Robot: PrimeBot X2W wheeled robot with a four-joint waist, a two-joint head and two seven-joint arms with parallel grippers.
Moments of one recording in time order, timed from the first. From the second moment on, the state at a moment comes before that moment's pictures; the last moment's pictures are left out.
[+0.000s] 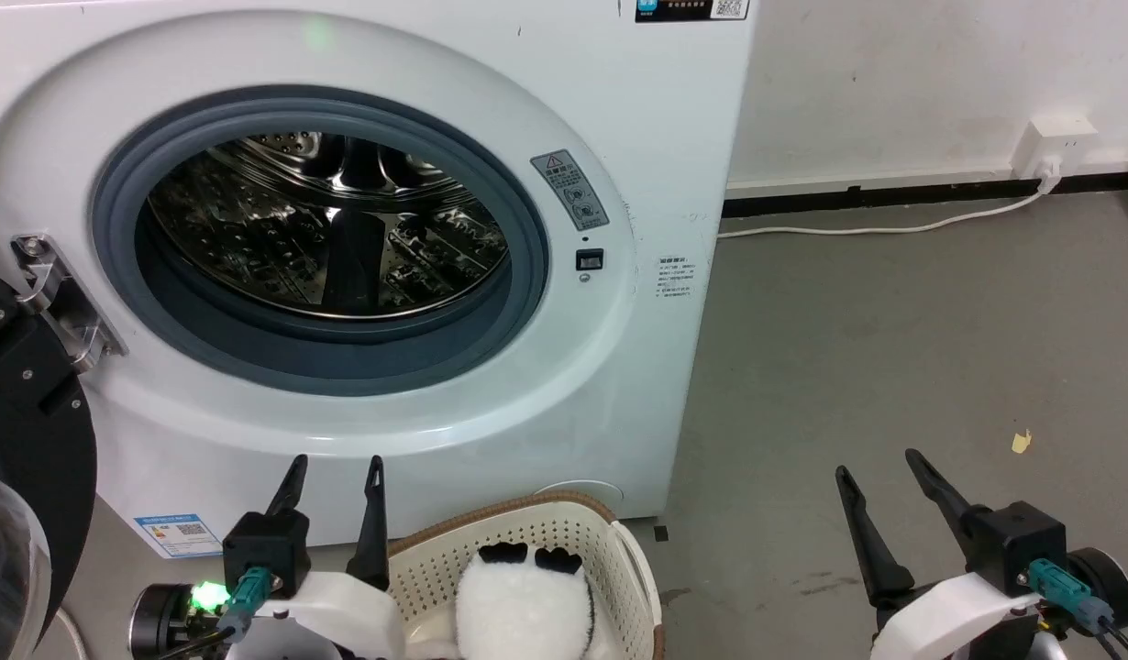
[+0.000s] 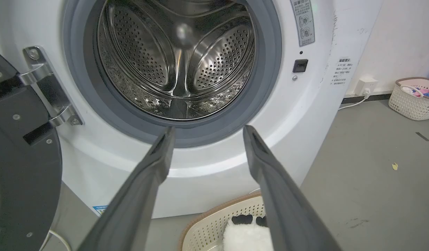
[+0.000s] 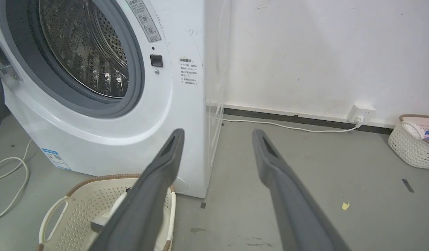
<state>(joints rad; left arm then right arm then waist) 0.00 0.05 -0.02 0.02 -0.01 0.01 -0.01 0.01 -0.05 0.00 0.01 0.02 0.13 -0.01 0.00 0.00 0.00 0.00</state>
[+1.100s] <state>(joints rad) -0.18 0.05 -0.13 0.32 -0.12 0.02 -0.04 0.01 -0.05 -0.04 0.02 0.13 0.13 -0.07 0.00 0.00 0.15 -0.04</state>
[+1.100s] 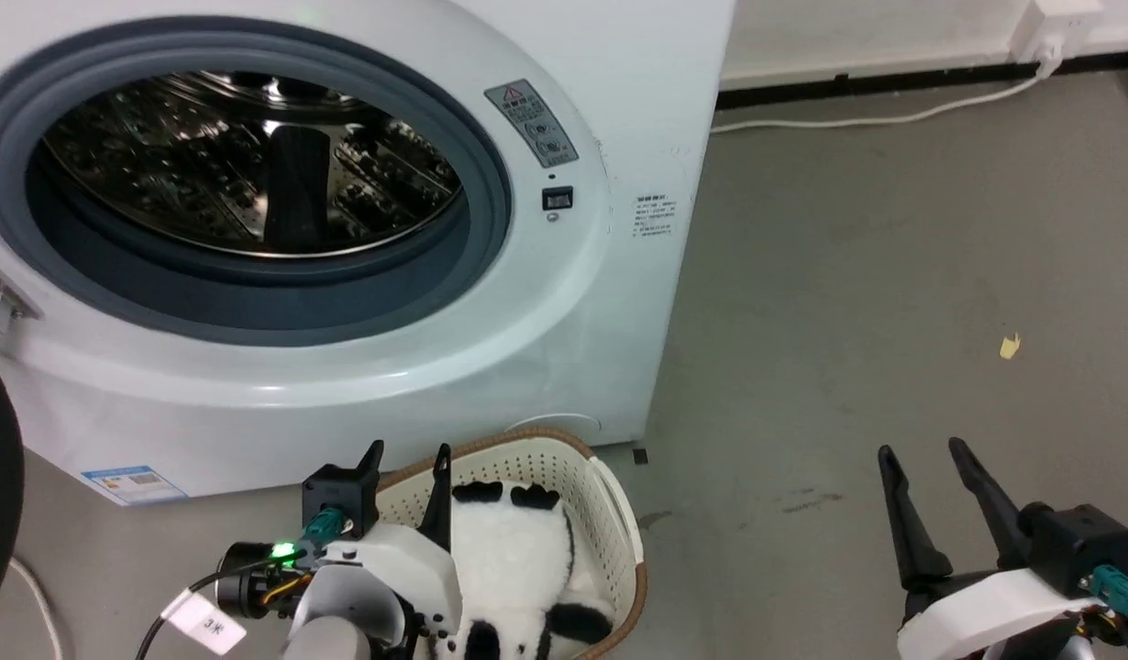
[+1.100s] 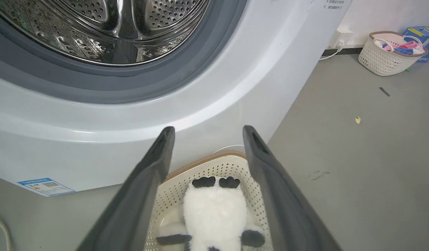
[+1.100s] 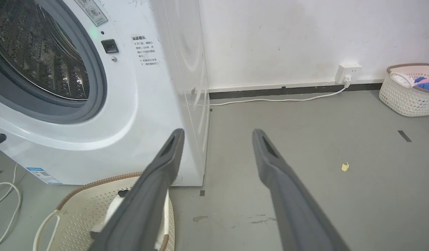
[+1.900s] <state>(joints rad) -0.39 0.05 -0.27 0.60 -0.30 0.08 0.05 -0.03 -0.05 -0.09 -0.04 0.21 0.13 -0.11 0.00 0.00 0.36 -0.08</state>
